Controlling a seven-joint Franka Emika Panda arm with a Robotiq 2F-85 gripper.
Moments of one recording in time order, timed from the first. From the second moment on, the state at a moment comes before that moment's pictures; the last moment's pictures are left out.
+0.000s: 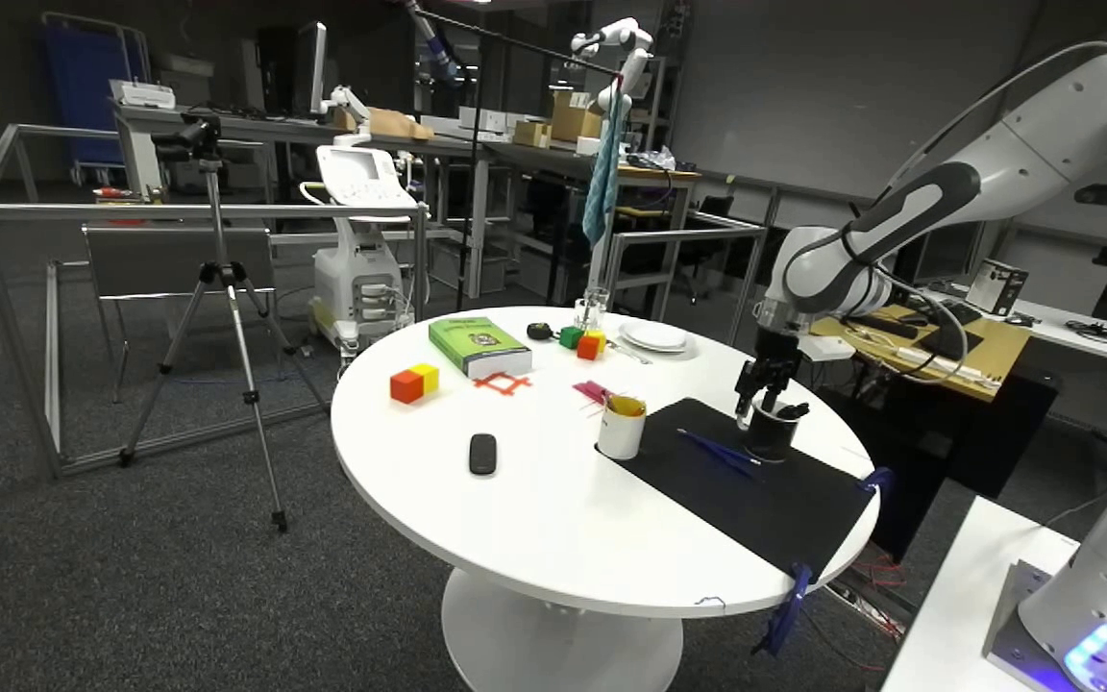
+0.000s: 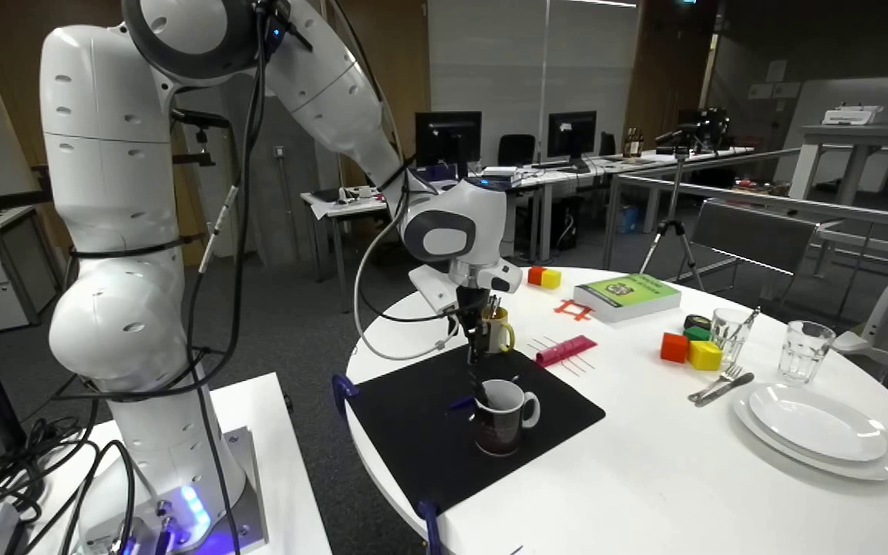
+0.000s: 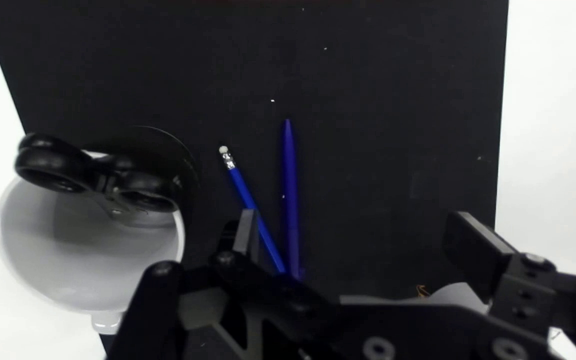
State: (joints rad) arm -0.04 0.17 0.02 -2.37 0.23 2.49 -0.13
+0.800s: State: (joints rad) arm -0.04 0.19 0.01 -2.37 0.23 2.51 -0.13
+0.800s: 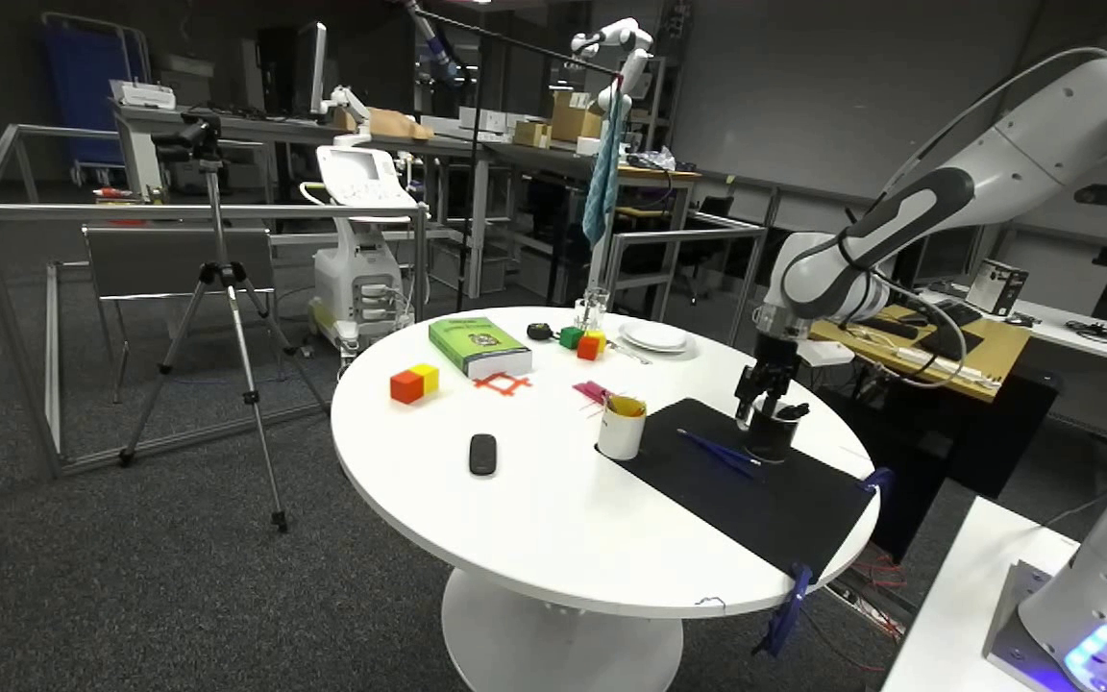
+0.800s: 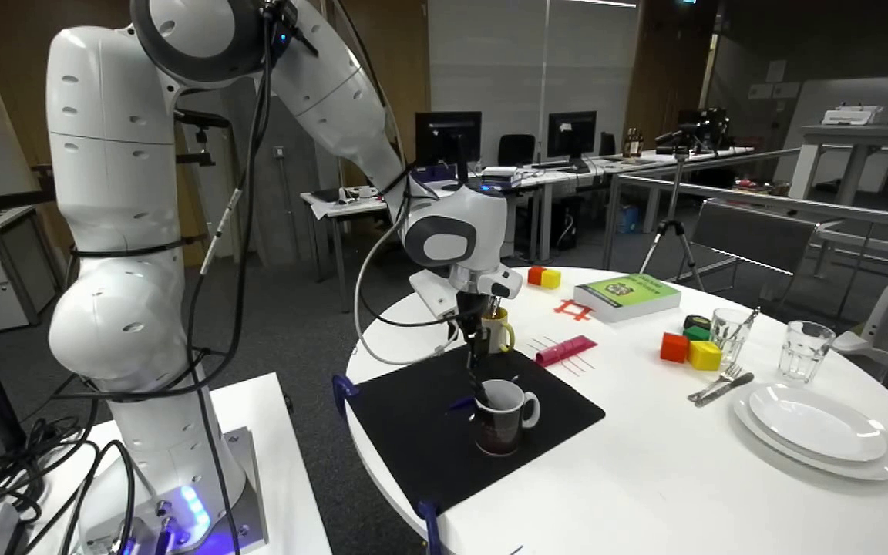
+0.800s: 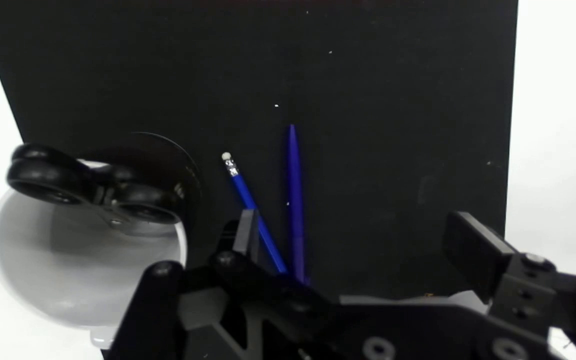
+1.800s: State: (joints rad) arm -0.06 0.31 0.02 -2.37 0.23 2.69 -0.13
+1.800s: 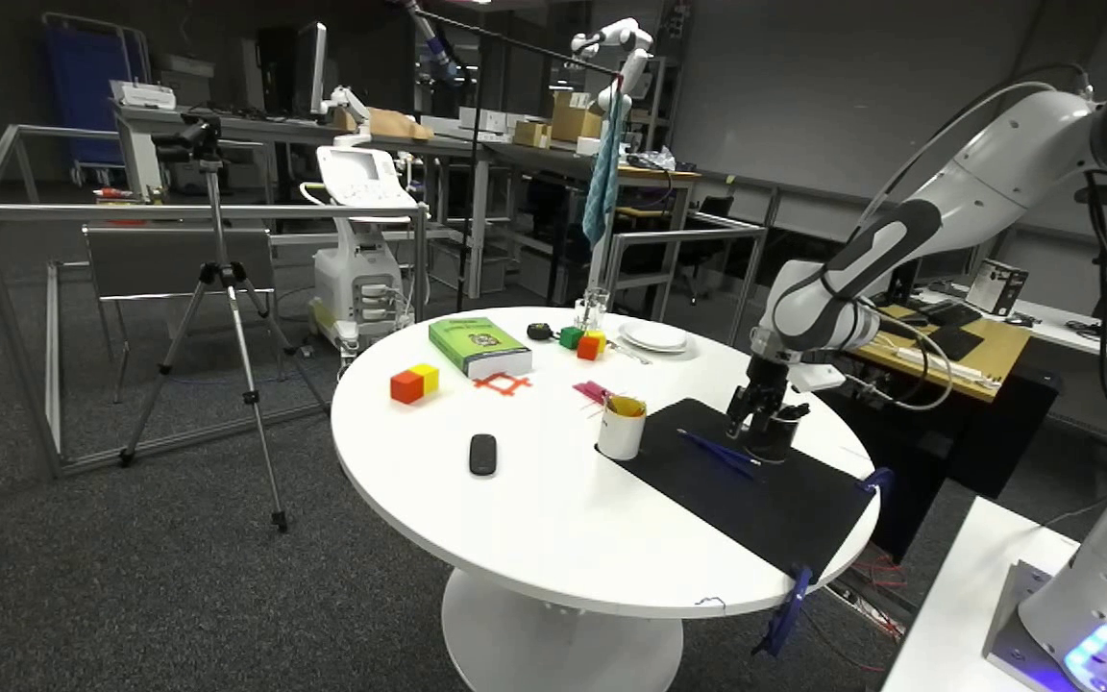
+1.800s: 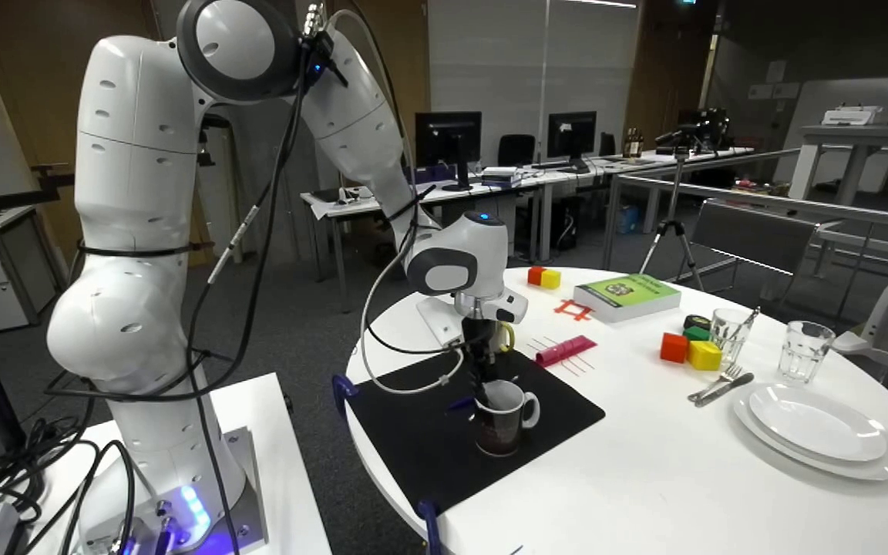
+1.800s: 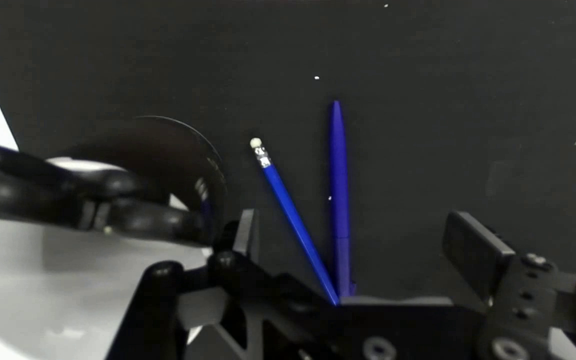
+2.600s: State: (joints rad) arm -0.06 0.34 0.04 -2.38 0.23 2.79 -0.13
